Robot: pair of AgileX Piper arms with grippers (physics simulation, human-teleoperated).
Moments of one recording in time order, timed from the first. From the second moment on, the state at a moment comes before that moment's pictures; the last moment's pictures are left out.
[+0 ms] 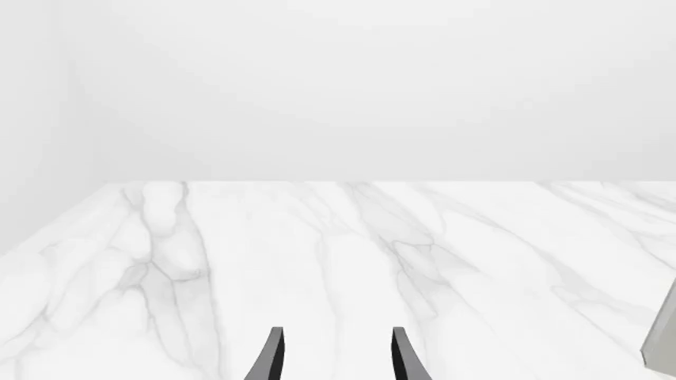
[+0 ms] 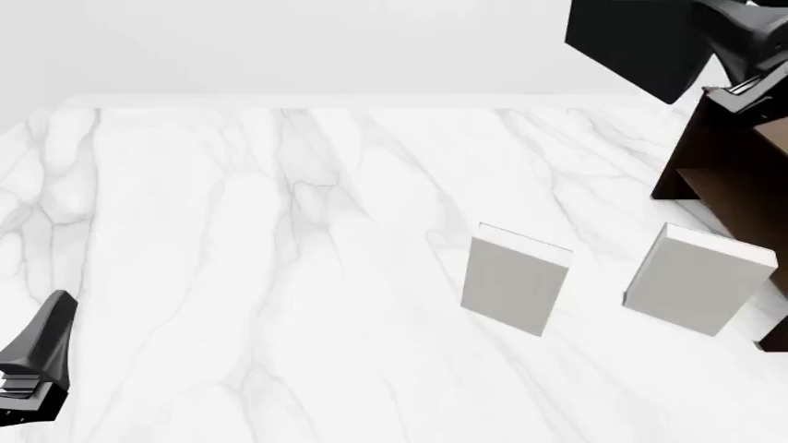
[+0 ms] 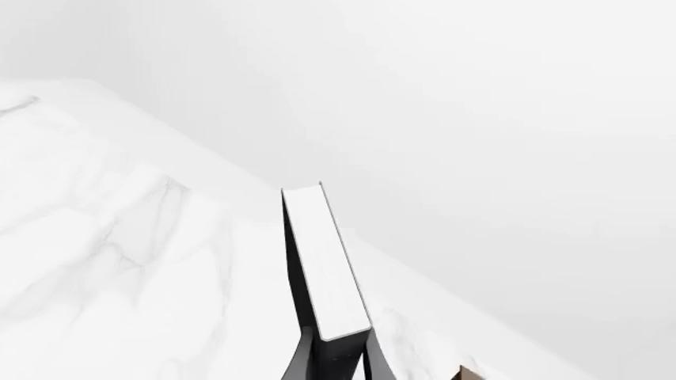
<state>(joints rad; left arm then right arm) 0.00 0.00 0.00 0.00 0.00 0.29 0.78 -0.84 0.09 -0.46</state>
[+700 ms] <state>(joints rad) 0.00 0.00 0.00 0.00 0.00 0.13 0.67 -0.85 0.15 -0.62</state>
